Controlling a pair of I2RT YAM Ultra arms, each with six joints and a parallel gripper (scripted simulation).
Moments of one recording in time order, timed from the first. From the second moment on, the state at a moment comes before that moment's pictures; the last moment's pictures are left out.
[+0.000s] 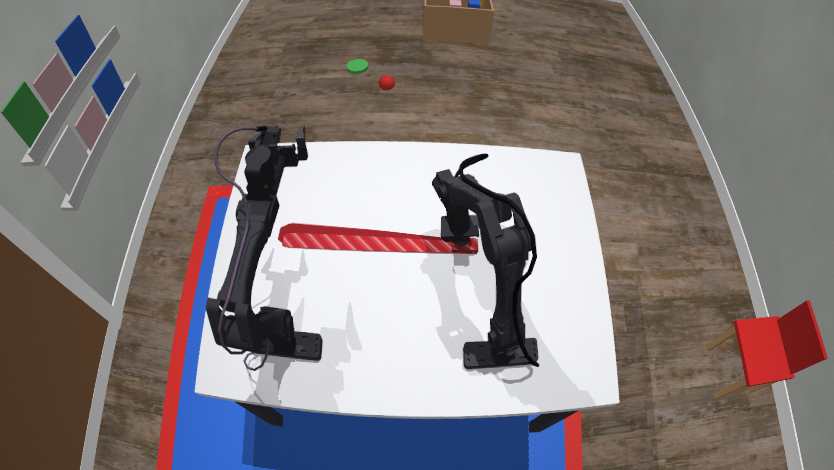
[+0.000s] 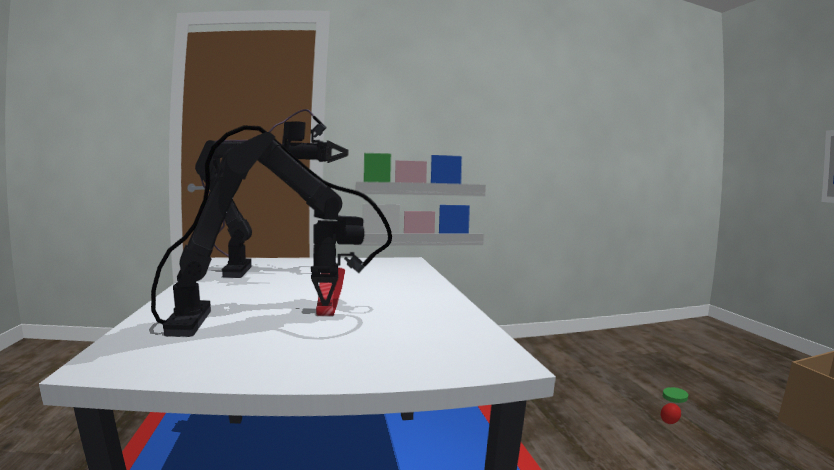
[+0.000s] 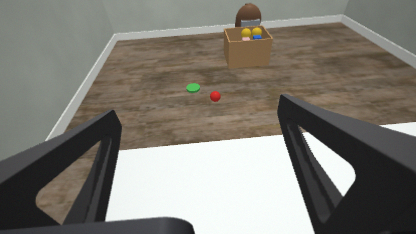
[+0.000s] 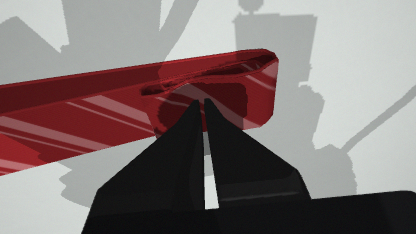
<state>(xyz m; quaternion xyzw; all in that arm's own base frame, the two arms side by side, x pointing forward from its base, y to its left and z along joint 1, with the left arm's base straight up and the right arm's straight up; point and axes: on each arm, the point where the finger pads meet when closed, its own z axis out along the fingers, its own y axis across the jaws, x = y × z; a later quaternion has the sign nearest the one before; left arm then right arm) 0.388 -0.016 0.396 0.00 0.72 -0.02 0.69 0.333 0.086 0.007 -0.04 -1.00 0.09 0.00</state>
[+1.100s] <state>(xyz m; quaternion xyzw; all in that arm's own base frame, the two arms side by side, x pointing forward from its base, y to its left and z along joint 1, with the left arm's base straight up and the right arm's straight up) 0.388 -0.016 0.396 0.00 0.72 -0.02 0.69 0.333 0.086 0.007 -0.04 -1.00 0.09 0.00</state>
